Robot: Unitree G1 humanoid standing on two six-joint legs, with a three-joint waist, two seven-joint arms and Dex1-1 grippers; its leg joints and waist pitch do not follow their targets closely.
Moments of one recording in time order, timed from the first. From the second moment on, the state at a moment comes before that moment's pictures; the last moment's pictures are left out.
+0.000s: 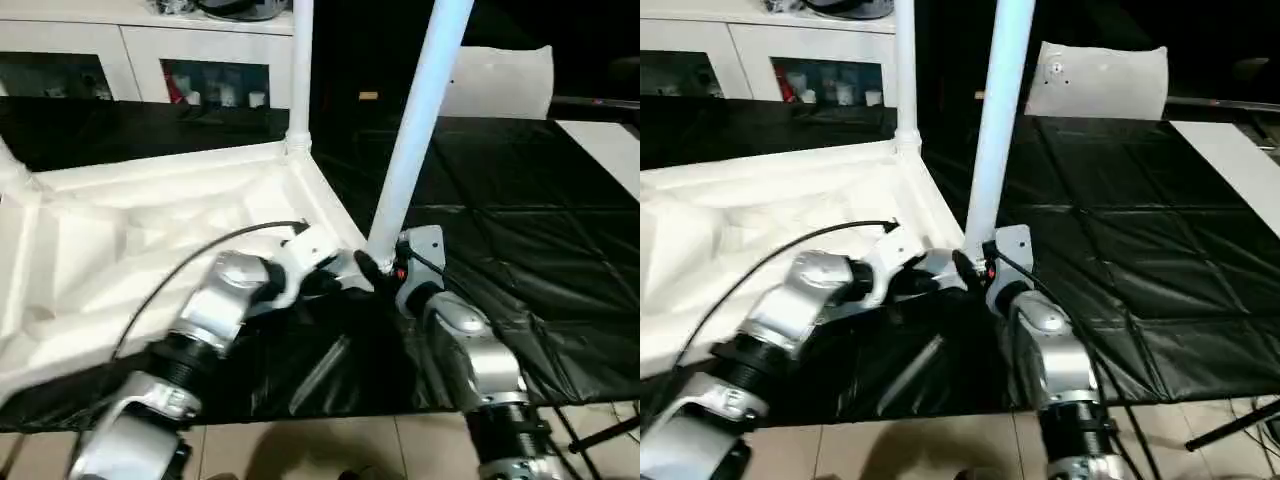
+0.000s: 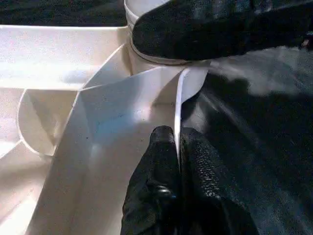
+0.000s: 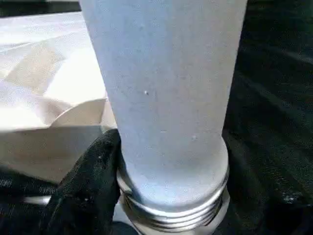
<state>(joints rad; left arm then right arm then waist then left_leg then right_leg) -0.59 0.16 -0.28 0.43 0.17 0.42 -0.84 -0.32 0.02 0.00 0.28 0.07 0.30 0.28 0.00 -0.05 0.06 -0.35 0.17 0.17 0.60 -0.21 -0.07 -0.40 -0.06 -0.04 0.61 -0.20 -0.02</state>
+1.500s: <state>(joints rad) -0.64 0.47 -0.38 0.60 0.03 -0.16 -1.50 -0.42 -0.44 0.26 0.36 0.19 0.06 1.35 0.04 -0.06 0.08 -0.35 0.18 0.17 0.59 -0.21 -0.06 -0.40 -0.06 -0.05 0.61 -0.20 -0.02</state>
